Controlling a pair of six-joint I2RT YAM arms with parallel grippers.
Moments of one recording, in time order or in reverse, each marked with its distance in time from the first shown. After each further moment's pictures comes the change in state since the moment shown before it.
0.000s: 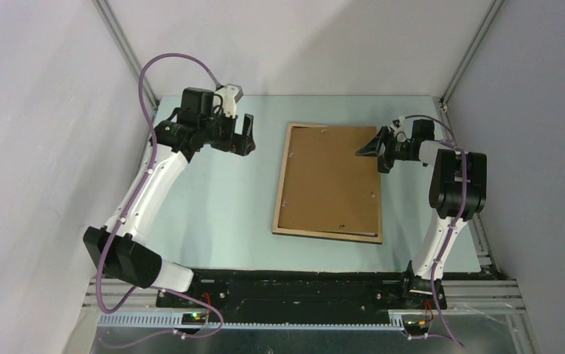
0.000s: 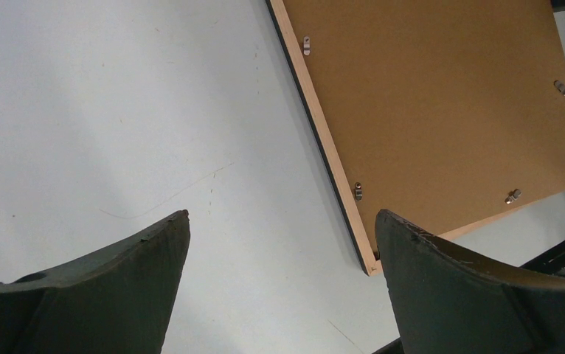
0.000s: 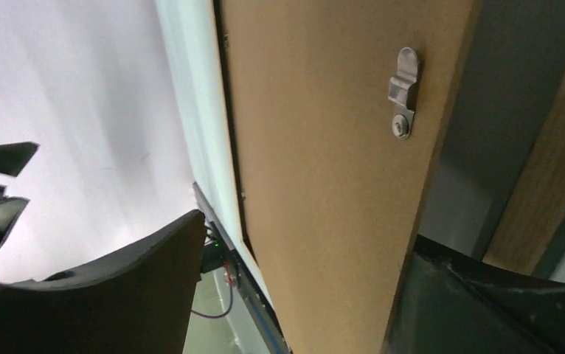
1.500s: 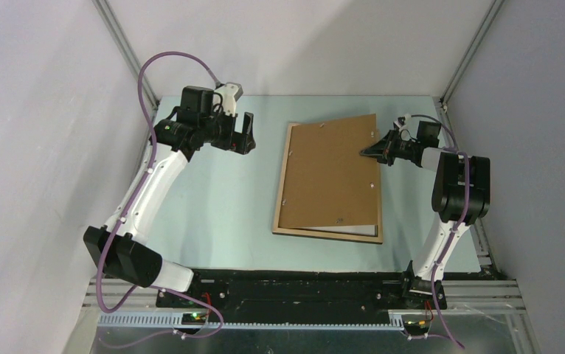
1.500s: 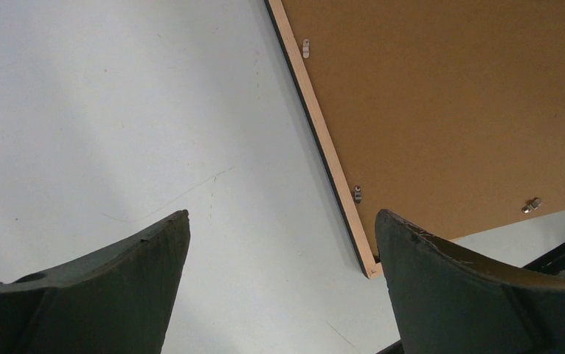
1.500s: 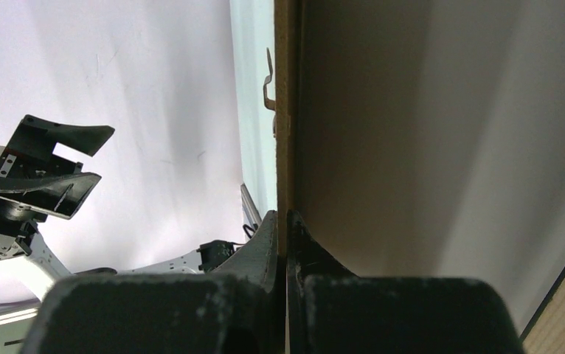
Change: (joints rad) left arm 0.000 0.005 0.015 0.000 0.000 -0.001; right arm -0.017 -0.050 -0.097 0.279 -0.115 0.217
